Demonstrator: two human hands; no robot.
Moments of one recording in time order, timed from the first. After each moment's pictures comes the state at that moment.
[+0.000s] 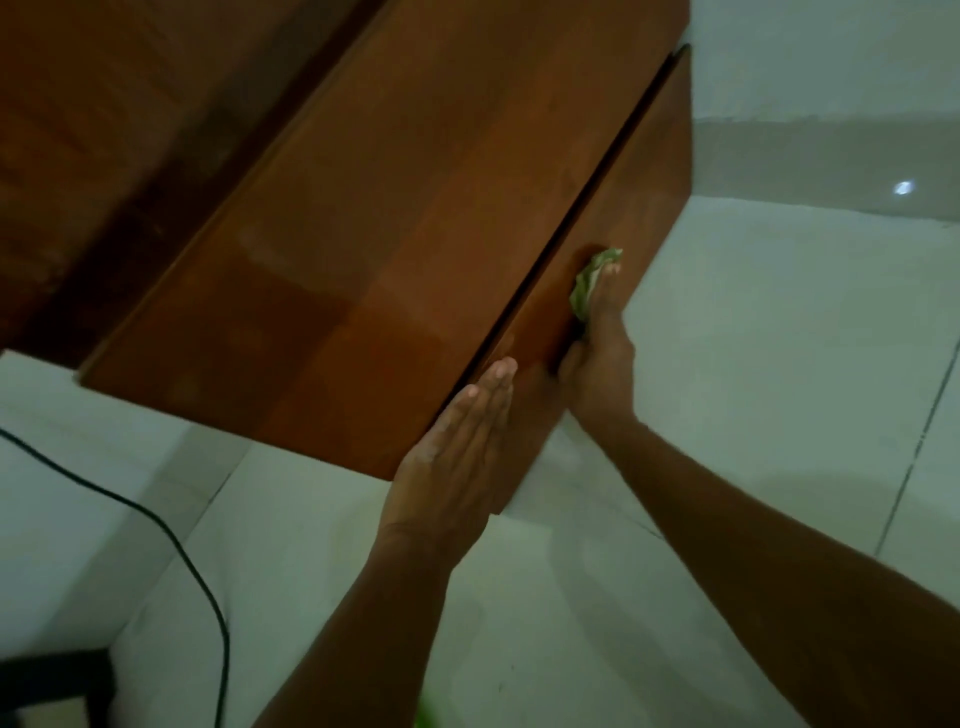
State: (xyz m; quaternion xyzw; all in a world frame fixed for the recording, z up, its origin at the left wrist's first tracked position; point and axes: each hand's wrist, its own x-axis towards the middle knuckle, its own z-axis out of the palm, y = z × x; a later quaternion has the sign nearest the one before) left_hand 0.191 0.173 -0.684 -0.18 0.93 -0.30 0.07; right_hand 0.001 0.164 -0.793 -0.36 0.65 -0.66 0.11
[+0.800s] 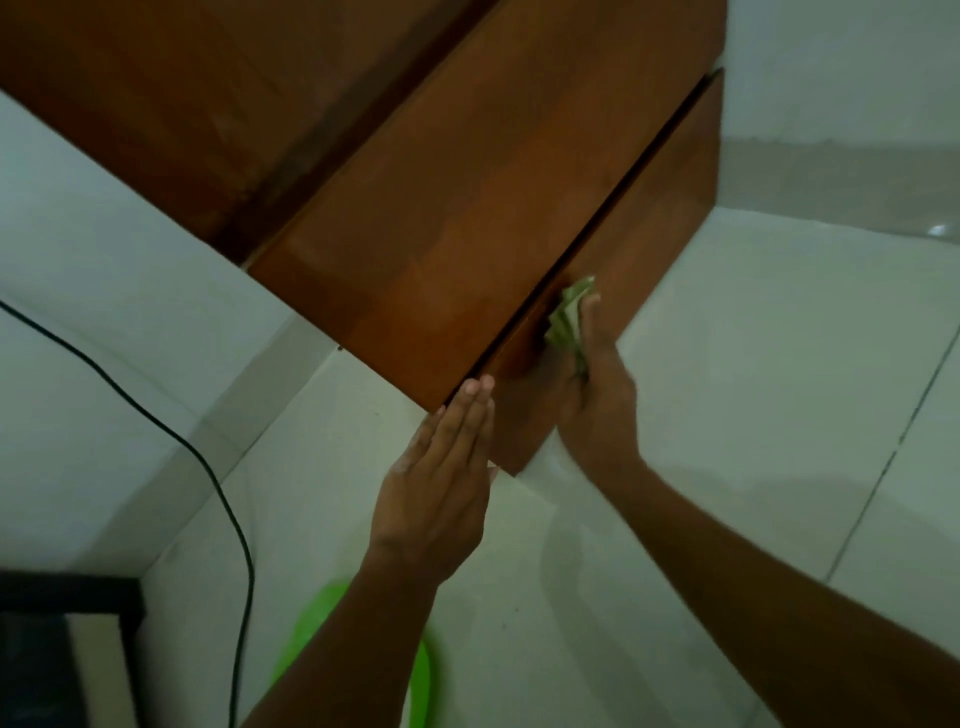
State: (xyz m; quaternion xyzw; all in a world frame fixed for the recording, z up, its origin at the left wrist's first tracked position) left_hand 0.238 0.226 -0.669 -0.31 0.92 -0.20 0.07; right_hand 0.060 0.234 -0.747 -0.40 0.63 -0.66 0.10
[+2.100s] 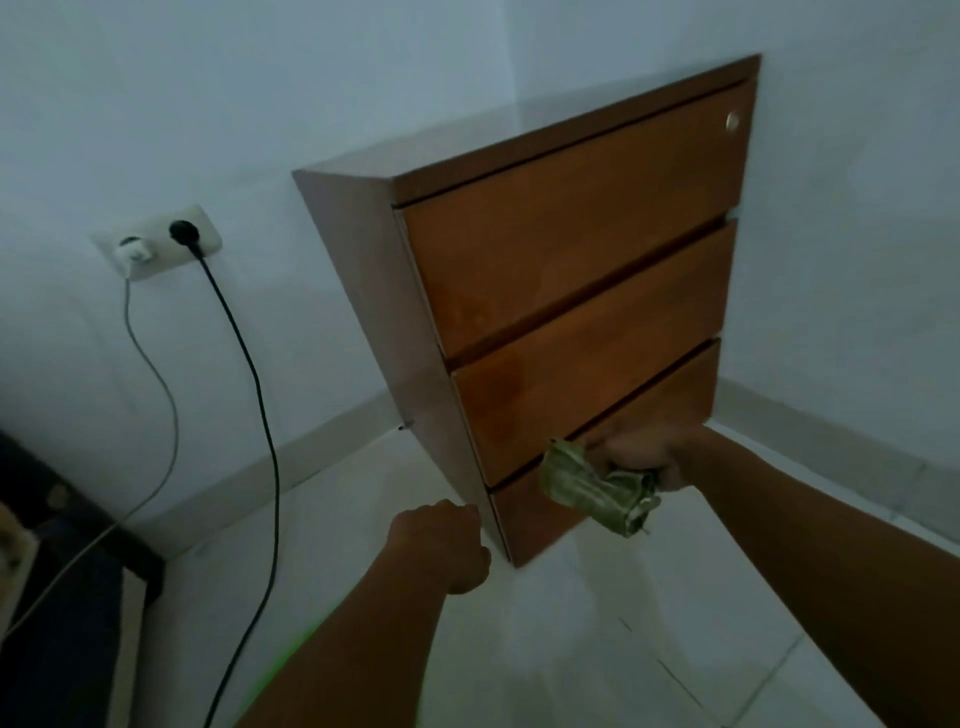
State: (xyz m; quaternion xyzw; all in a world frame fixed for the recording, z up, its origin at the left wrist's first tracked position) left_hand 0.233 0.294 -0.523 -0.57 0.78 0.04 0.27; right_hand -0.023 0.260 -0.548 -0.49 0.59 -0.20 0.61
